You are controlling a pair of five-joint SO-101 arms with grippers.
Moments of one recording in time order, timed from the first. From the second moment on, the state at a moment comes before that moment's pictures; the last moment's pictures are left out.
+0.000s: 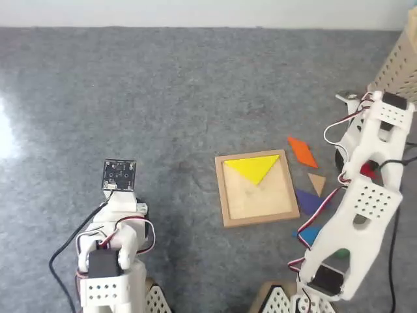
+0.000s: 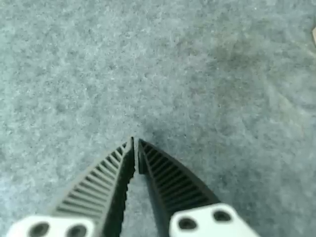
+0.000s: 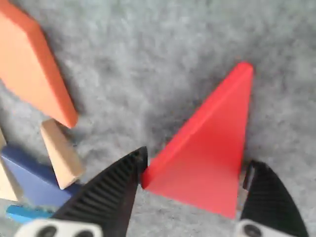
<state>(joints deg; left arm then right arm) -10.2 -103.3 97.2 72.0 -0.7 20.7 53.2 -39.0 97.1 38.5</state>
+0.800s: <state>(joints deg) -10.2 -103.3 97.2 72.0 -0.7 22.2 47.1 -48.4 100.6 23.0</state>
